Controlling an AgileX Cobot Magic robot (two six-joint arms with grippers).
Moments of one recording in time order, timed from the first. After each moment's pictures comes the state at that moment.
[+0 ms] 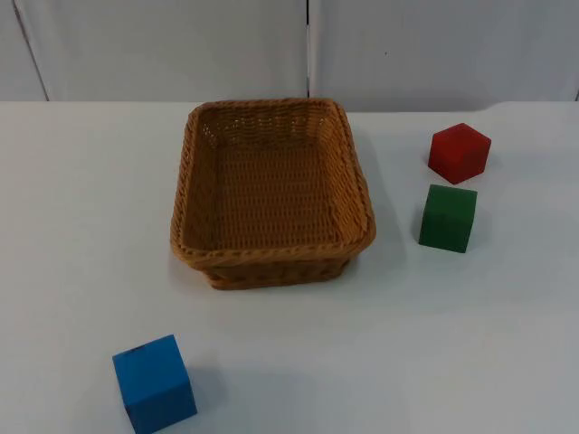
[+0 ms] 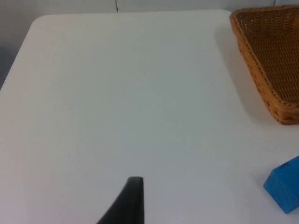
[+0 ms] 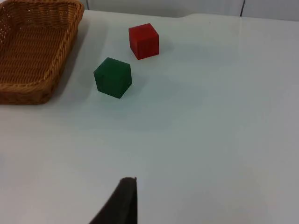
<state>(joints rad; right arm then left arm) 0.12 0.00 -0.52 0.03 1.09 -0.06 0.02 0.00 -0.50 -0.05 1.08 0.04</state>
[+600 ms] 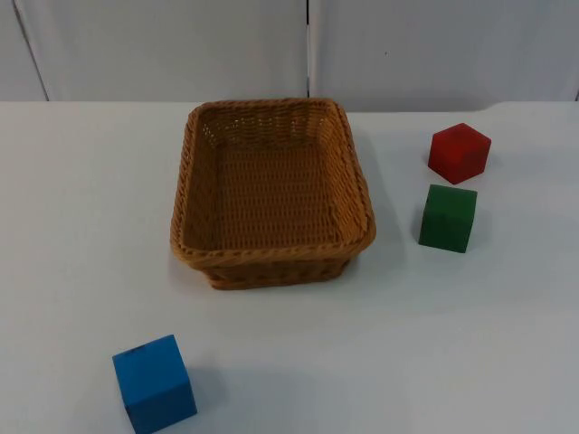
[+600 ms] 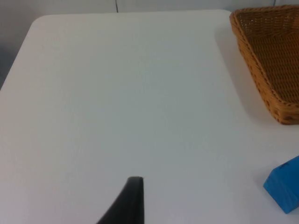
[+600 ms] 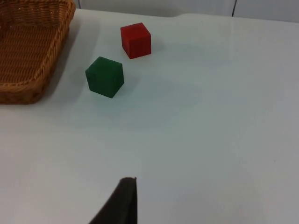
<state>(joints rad) 0.12 0.00 -0.52 0.00 1.09 -0.06 0.02 0.00 -0.50 -0.05 1.08 0.04</state>
